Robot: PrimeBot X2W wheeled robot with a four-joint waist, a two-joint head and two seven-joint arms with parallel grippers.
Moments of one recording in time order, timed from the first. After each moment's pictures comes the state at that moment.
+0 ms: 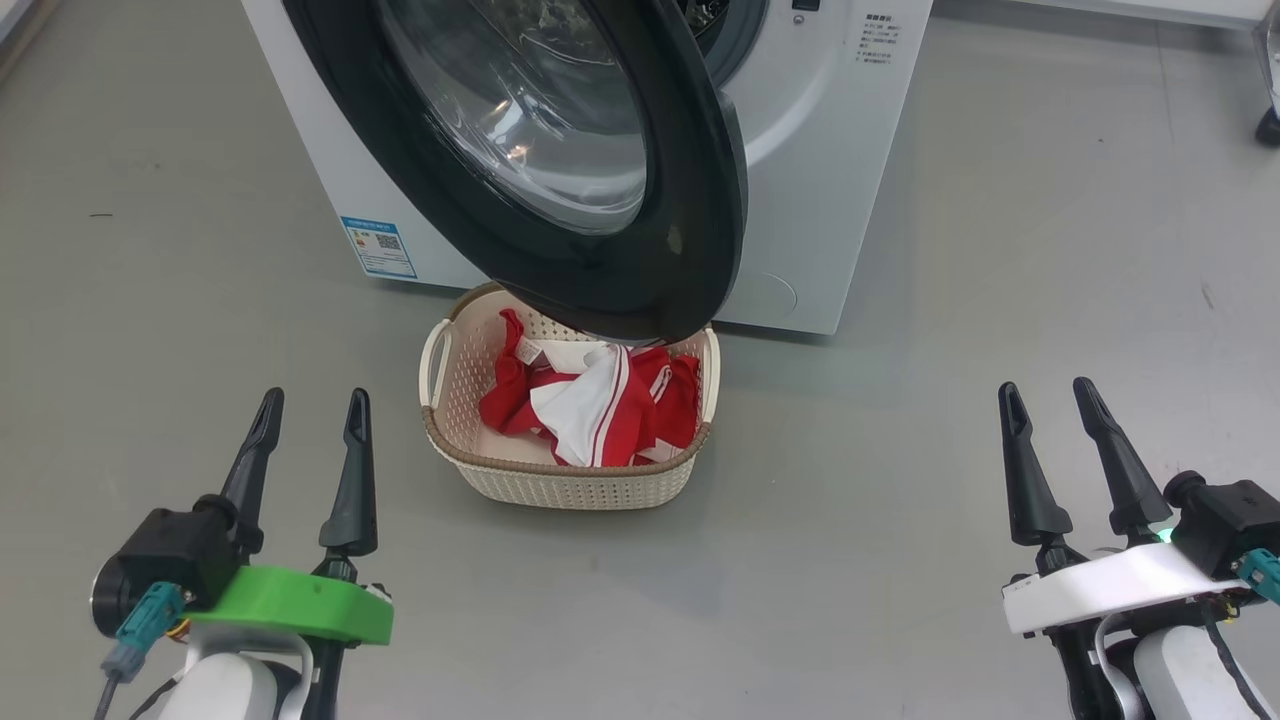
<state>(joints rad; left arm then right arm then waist) -0.12 0.17 -0.26 0.09 -0.51 -0.01 -0.25 -0.01 -0.21 0.20 0.04 0.51 0.10 -0.25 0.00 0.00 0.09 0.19</state>
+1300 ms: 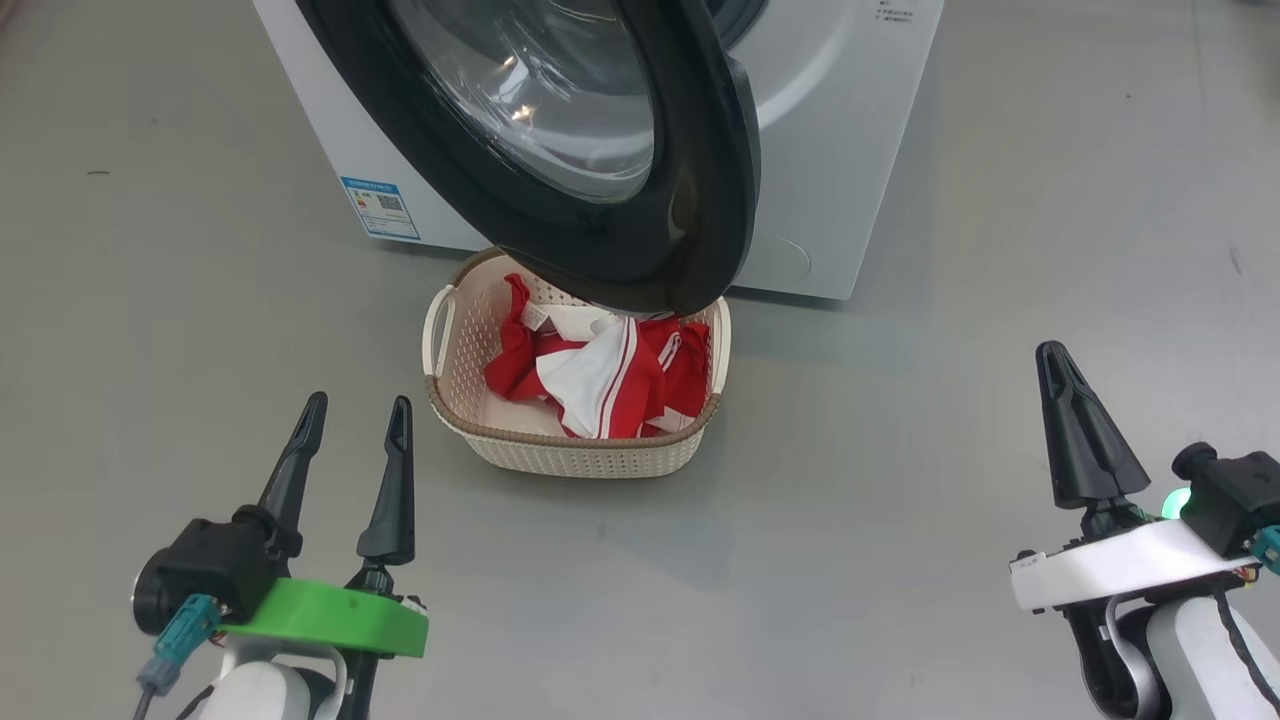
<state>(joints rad) -0.10 0.10 -0.23 0.08 -0.44 -0.07 -0.25 -0.03 -0.24 0.21 -0.01 0.47 0.10 -0.25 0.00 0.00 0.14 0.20</state>
